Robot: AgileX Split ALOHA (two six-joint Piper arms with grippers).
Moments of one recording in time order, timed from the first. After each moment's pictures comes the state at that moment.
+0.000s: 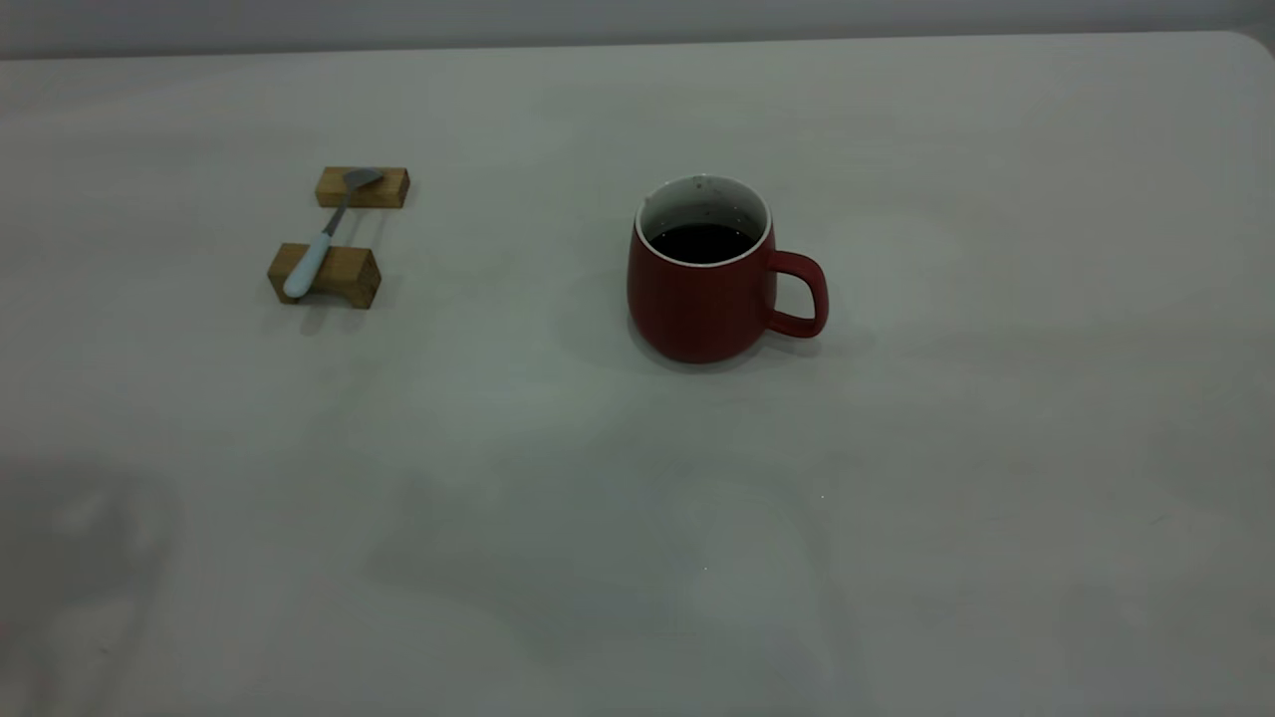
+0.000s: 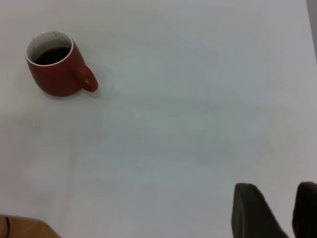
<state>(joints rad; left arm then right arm) -0.05 1.13 -0.75 0.05 0.57 -0.11 0.05 0.02 -0.47 0.06 1.13 -0.09</state>
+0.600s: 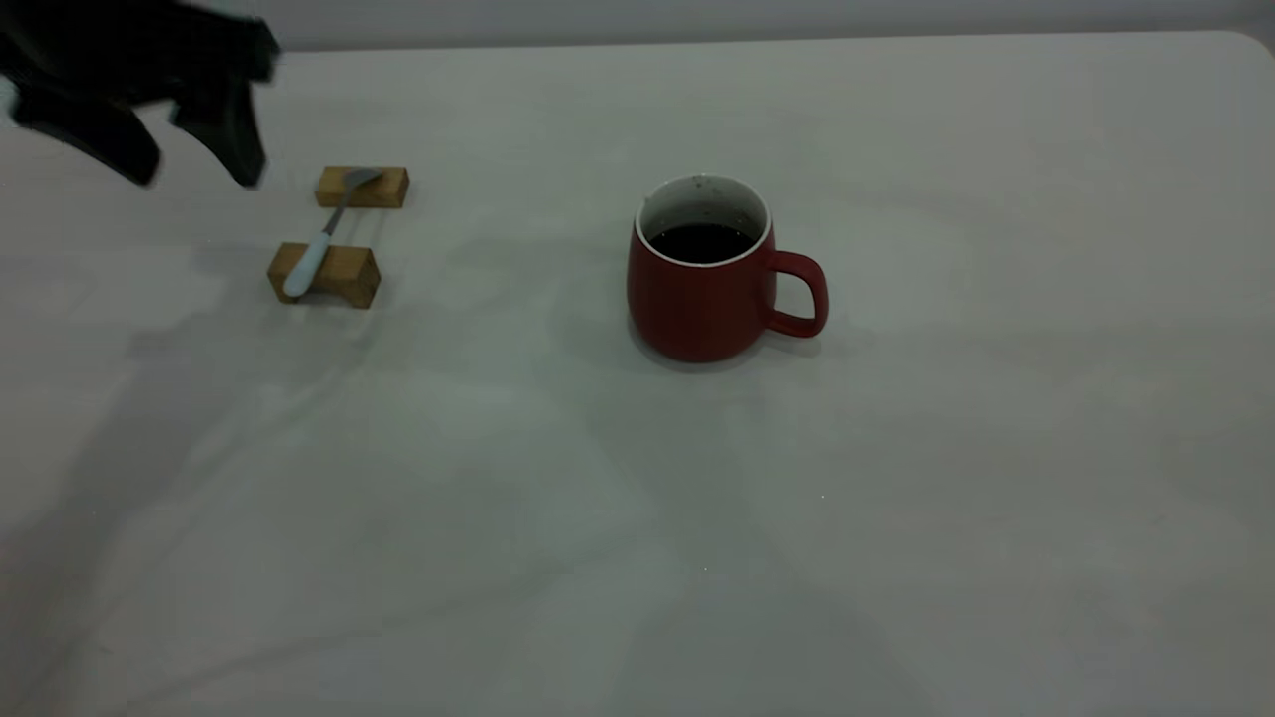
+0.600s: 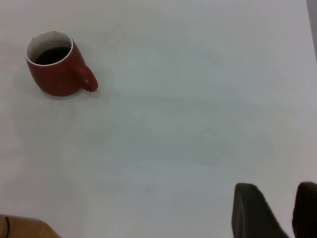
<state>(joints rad) -0.16 2.00 -1.15 0.03 0.41 -0.13 0.05 0.02 -0.47 0.06 1.13 -0.09</state>
